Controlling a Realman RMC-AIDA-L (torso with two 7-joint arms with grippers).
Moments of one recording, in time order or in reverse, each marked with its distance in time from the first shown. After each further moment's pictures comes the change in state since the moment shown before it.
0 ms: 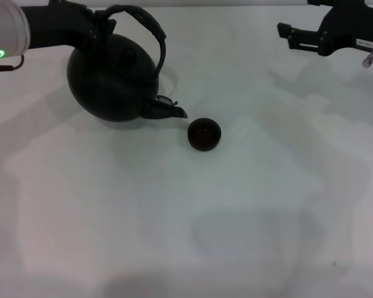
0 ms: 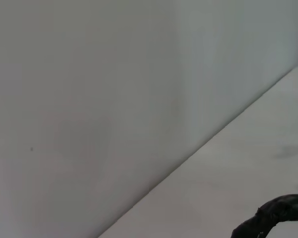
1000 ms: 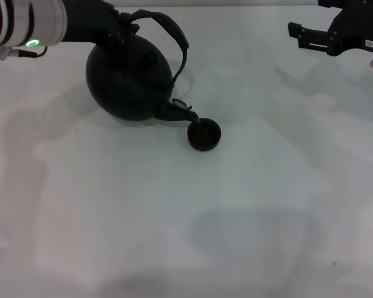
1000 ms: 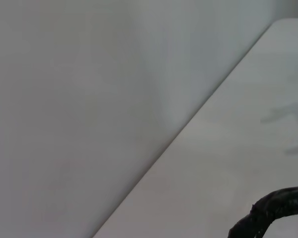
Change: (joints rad) left arm -0.090 0.001 0.136 0.036 0.213 0.022 -0.135; right arm 0.012 0.000 0.049 0.067 0.028 0.007 -0.038
